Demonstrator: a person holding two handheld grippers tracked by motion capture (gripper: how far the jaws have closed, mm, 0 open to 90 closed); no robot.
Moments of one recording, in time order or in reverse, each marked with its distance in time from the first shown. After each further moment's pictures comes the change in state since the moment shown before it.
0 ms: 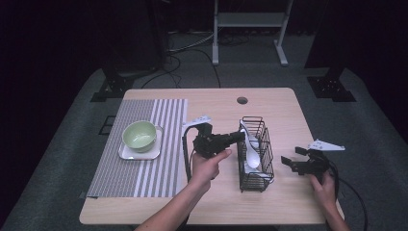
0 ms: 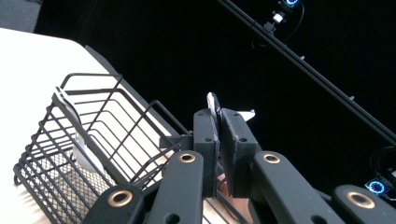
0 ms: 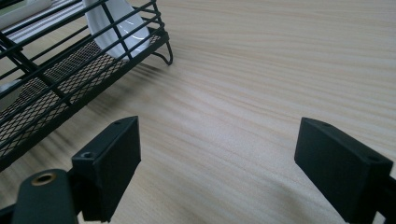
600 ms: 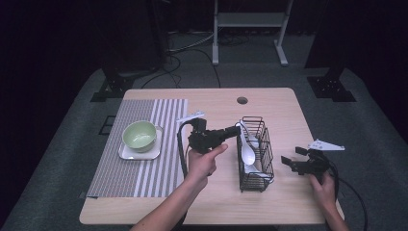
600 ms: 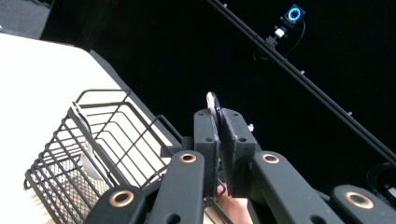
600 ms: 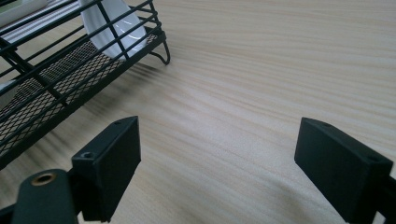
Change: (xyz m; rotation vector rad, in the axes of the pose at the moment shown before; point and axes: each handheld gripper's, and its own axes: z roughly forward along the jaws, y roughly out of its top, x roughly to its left) left arm 0.001 0.014 -0.011 -0.035 0.016 -0.040; right arm 0.000 0.000 0.000 0.003 -0.009 0.004
